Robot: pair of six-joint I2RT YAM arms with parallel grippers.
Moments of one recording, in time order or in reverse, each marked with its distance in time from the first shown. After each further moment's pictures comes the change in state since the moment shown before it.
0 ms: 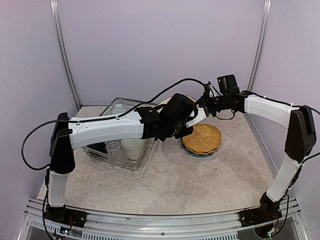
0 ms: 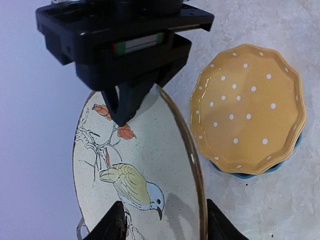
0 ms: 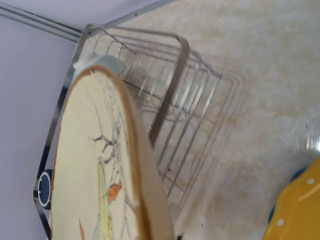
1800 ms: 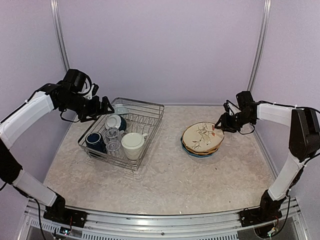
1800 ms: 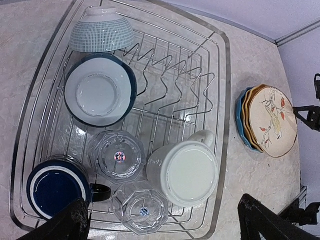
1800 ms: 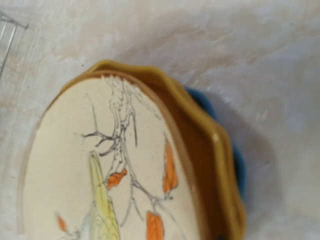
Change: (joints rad) left arm 0.768 -0.690 -0.504 -0.429 0.788 -1.047; right arm -0.249 -0.029 -0.225 -0.191 0.054 -0.436
